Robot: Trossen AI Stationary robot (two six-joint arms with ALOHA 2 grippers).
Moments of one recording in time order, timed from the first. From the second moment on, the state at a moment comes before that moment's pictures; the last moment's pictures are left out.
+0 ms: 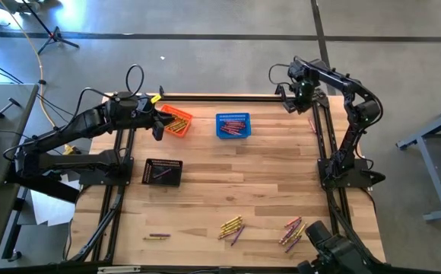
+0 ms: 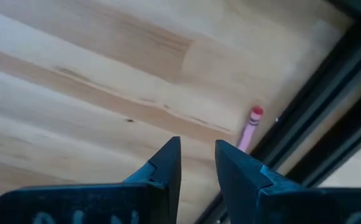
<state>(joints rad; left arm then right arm) 0.44 0.80 0.89 -0.58 -0.01 -0.34 -1.12 1.82 1.35 -1.25 0.01 0.03</state>
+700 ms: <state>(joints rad) 0.44 0.80 0.89 -0.61 0.04 -0.33 -1.13 1.94 1.35 -1.32 0.16 0.00</state>
